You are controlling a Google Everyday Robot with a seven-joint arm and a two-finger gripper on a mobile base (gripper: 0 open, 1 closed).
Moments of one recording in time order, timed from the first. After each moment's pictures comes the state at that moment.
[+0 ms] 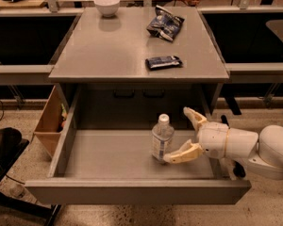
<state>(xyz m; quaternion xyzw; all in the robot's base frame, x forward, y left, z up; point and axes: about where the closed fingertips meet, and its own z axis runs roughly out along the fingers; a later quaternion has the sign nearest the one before) 0.506 -0.101 0.751 -0.42 0.66 0.32 0.54</state>
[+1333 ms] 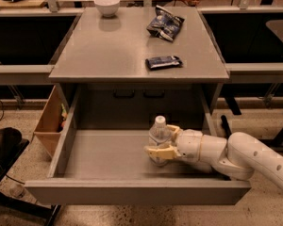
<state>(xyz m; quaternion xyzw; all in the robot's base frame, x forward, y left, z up) 0.524 -0.045 0.686 -0.41 0.64 0.38 0.53</state>
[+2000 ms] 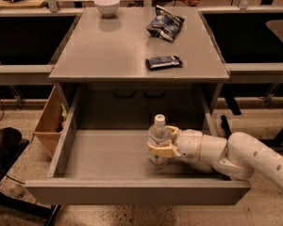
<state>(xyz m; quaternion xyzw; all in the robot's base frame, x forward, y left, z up) 0.524 -0.045 0.686 -0.41 0.64 0.38 0.53</state>
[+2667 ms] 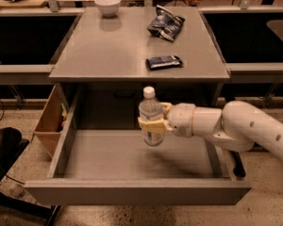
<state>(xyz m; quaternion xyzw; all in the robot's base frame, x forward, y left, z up) 0.553 -0.023 0.763 -0.41 0.67 0.35 0.51</state>
